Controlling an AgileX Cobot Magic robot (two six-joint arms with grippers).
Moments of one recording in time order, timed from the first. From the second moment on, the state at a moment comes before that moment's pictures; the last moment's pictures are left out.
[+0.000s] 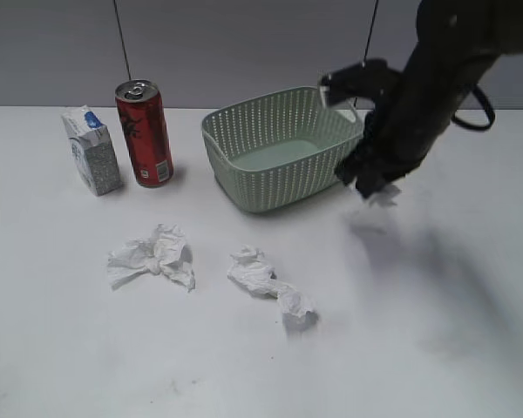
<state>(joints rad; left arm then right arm) -0.06 0.00 -0.50 -0.07 1.05 0.11 0.44 1.93 -1.29 0.10 0.80 -0.20</state>
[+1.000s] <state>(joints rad) -0.06 0.00 -0.50 -0.07 1.05 0.11 0.50 2.17 -1.58 0.12 0.20 -0.30</state>
